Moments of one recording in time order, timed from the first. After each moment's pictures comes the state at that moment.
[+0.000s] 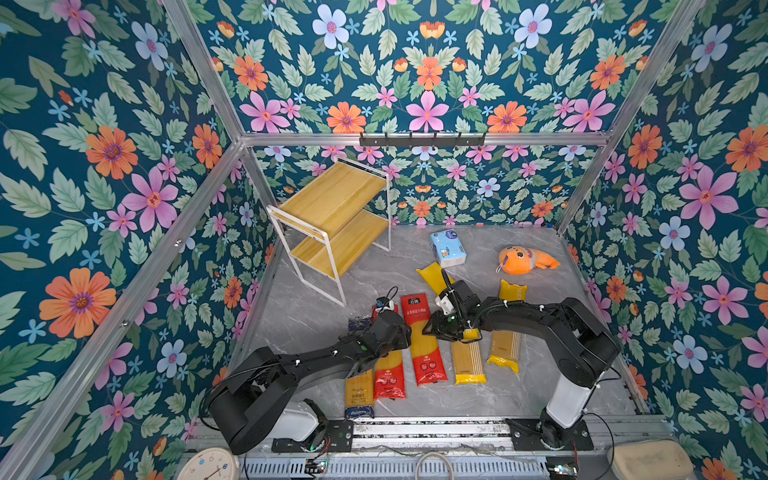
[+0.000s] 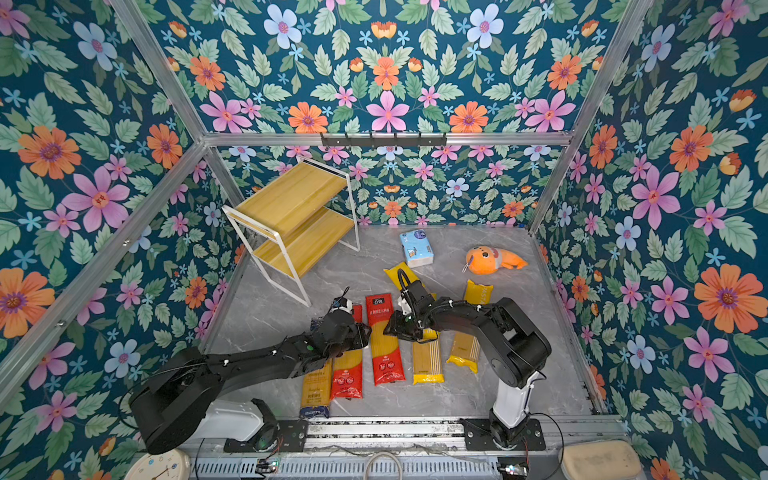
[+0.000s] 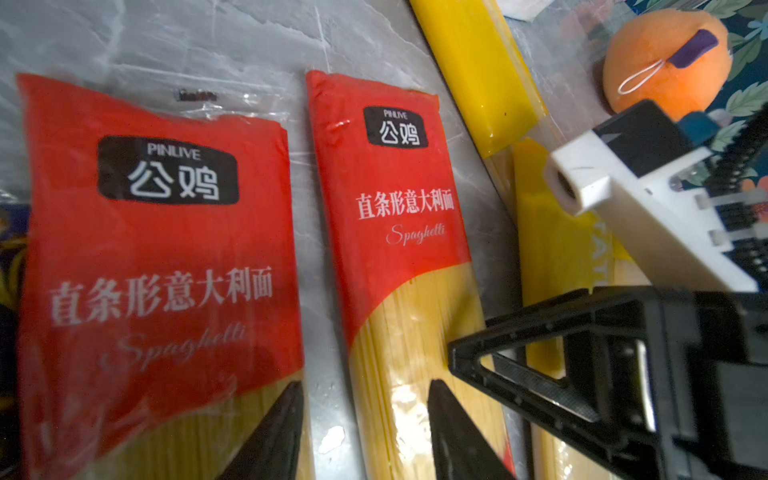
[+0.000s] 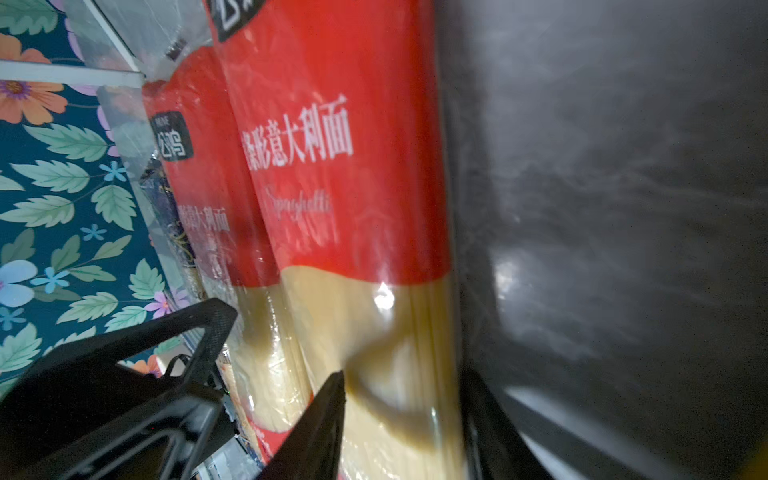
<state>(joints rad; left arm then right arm) -0.83 1.38 0.53 0.10 -0.12 -0.86 0.63 1.81 0.94 -0.17 -0.49 0.78</state>
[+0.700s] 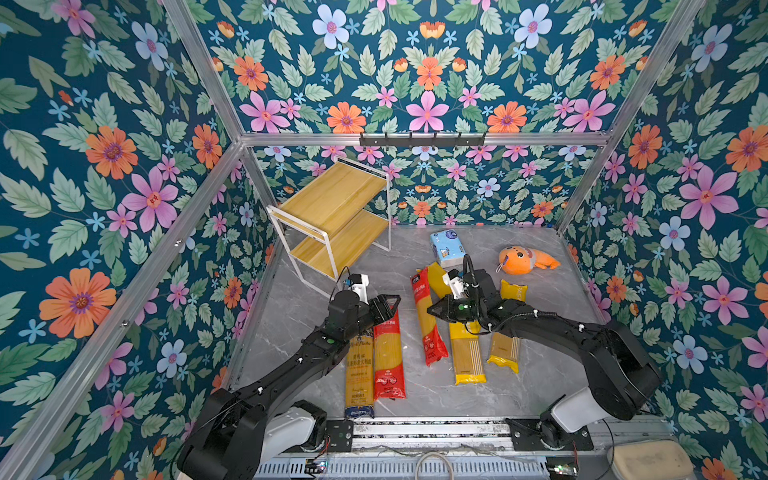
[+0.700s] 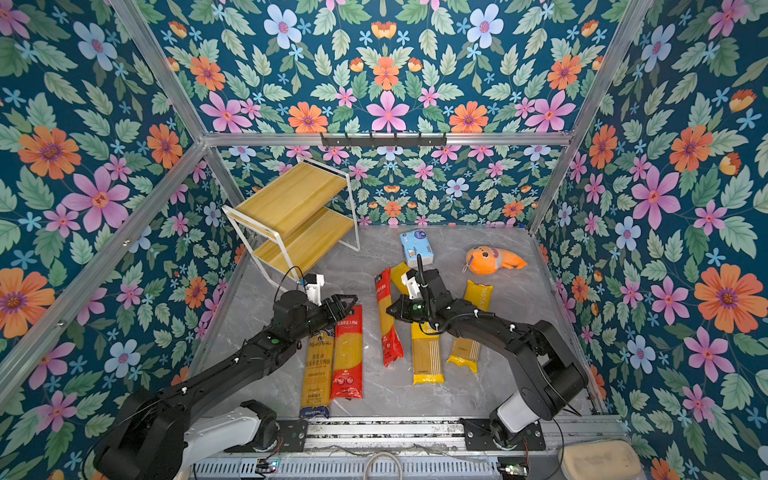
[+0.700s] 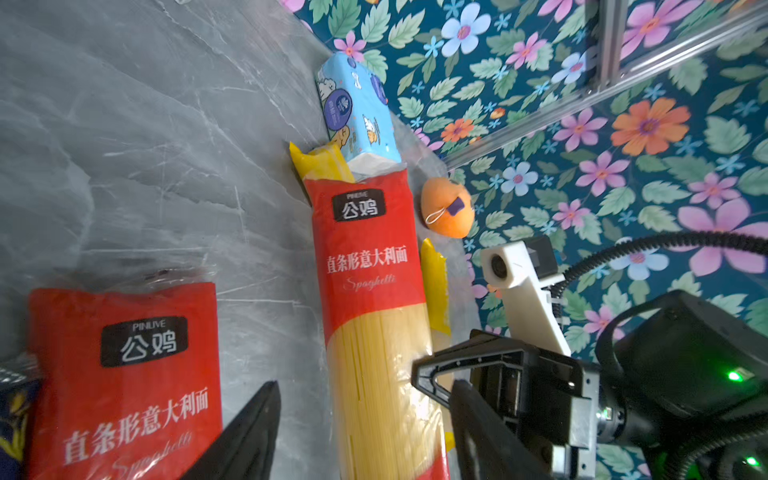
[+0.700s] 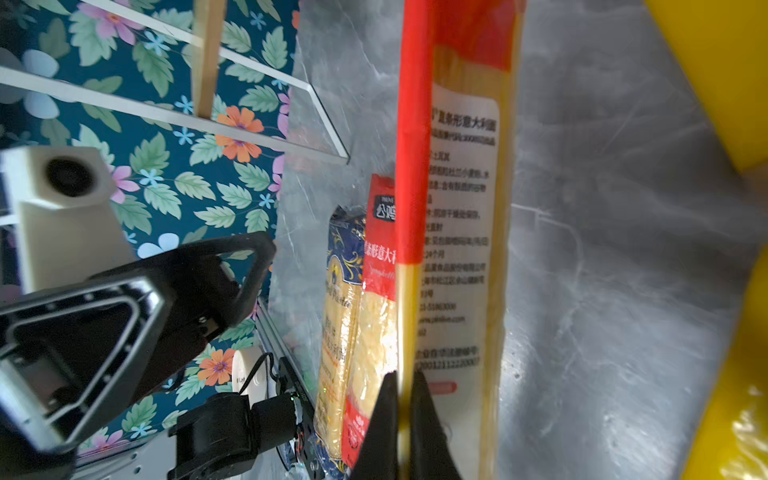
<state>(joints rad) -0.49 1.13 0.48 0.31 0.30 -0.91 0.57 1.52 0.86 0.03 -0.53 0.77</state>
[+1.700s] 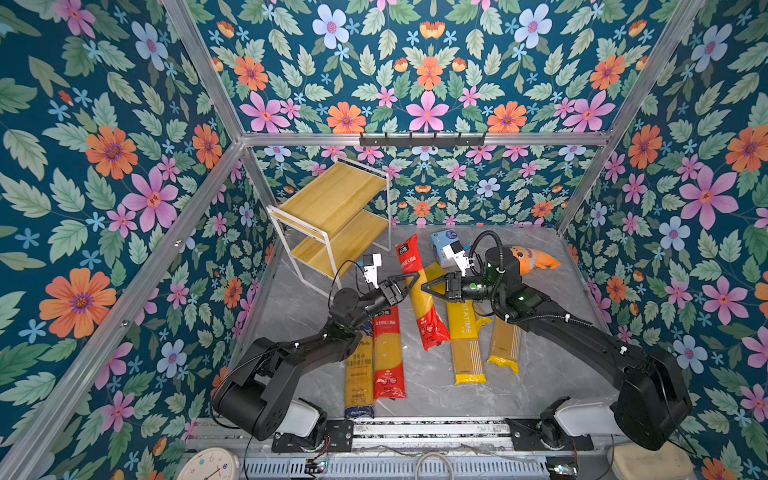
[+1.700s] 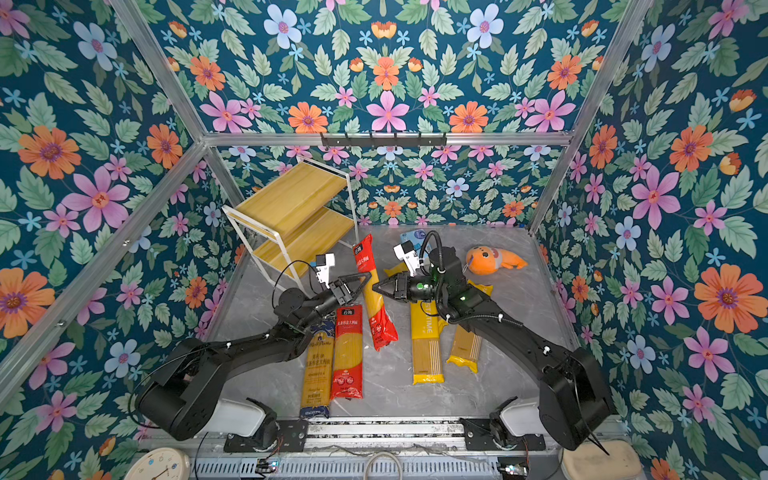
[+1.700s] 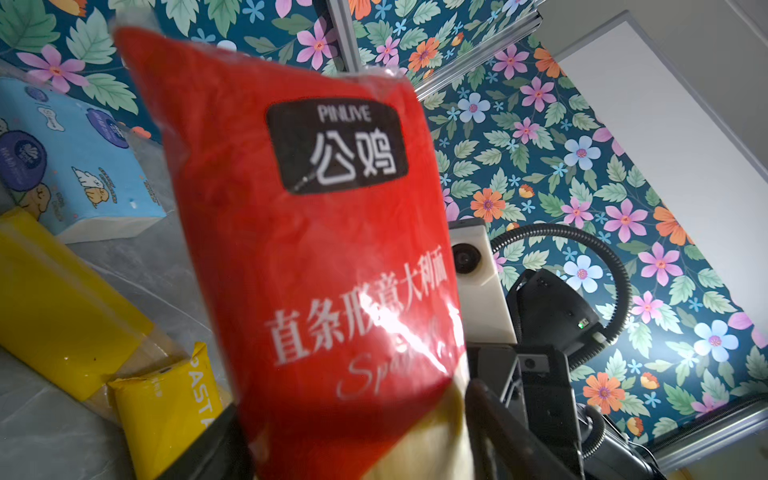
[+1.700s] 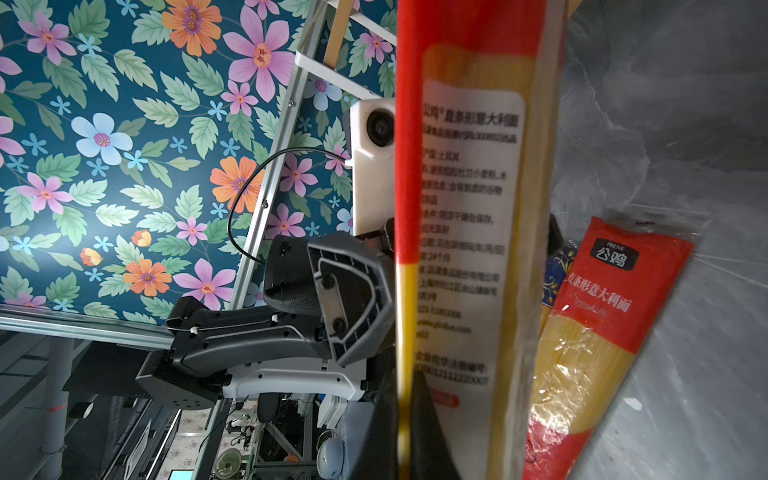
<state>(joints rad) -0.53 1.44 0.53 1.15 0.52 -1.18 0.56 1.37 1.00 0.11 -0.82 0.90</state>
